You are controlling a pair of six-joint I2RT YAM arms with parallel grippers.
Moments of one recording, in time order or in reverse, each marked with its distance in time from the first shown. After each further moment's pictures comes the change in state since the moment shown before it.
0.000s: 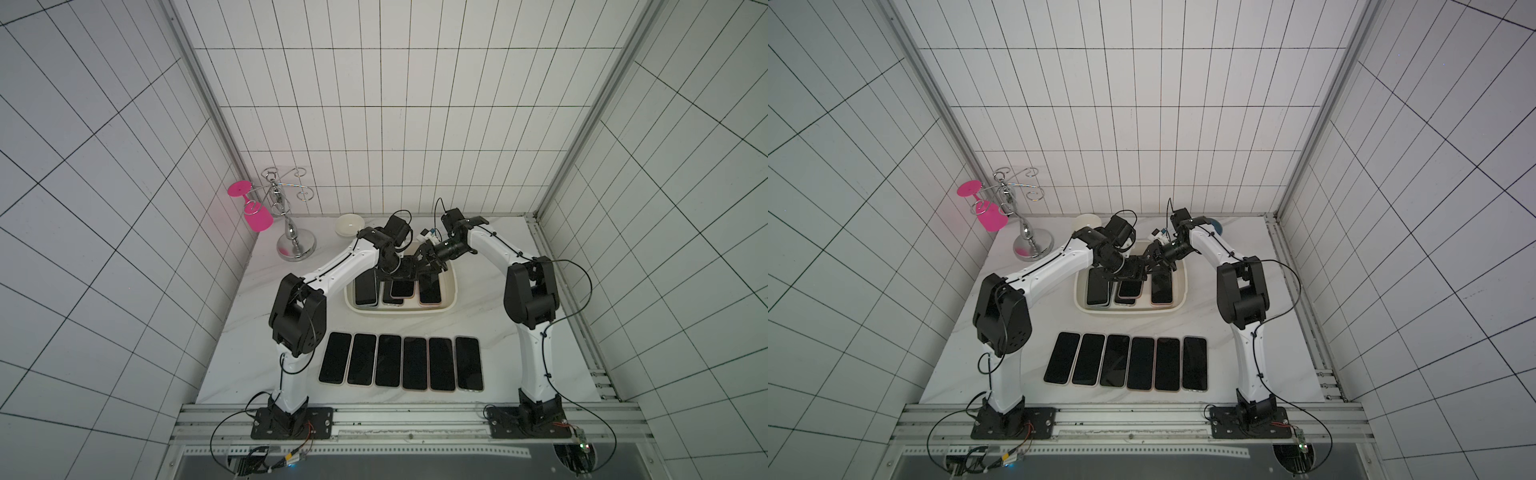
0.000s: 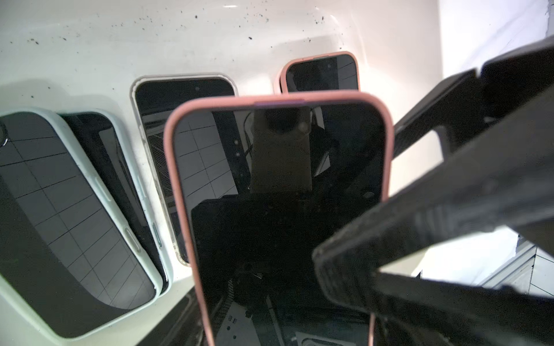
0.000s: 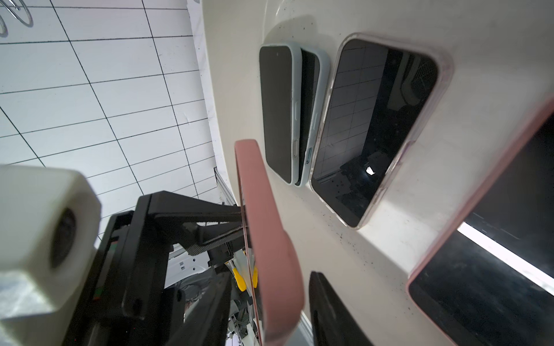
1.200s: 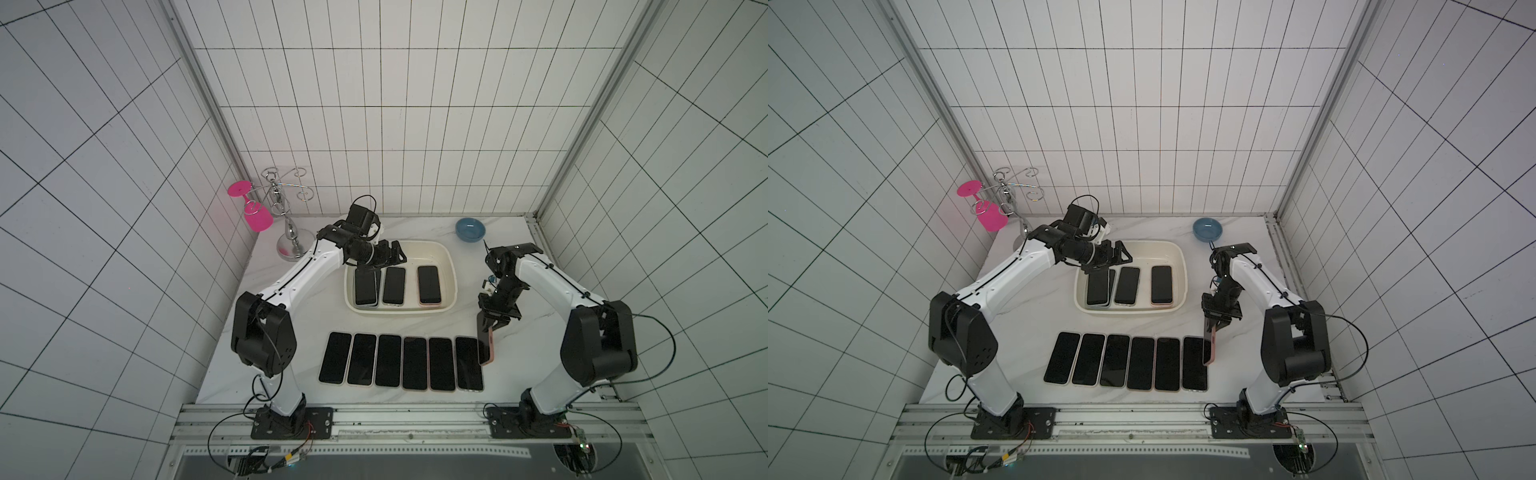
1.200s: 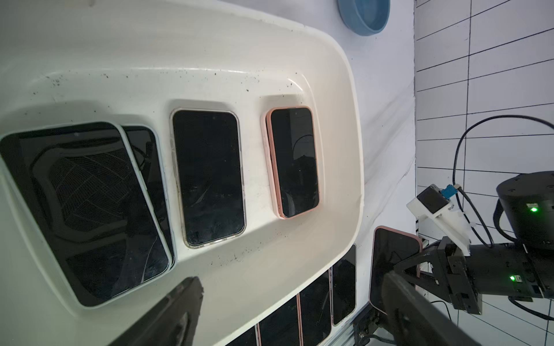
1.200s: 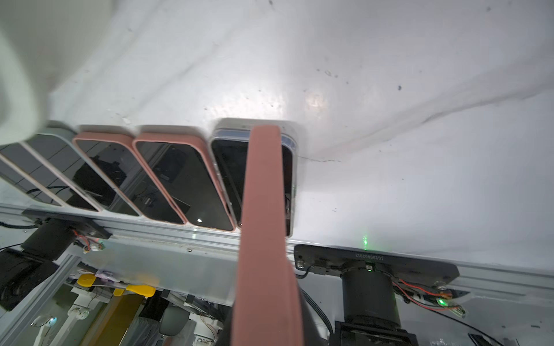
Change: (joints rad) left arm 0.164 -0.243 -0.198 0.142 0.201 -0.057; right arm -0.138 -0.578 -0.662 -0.430 0.753 -0.041
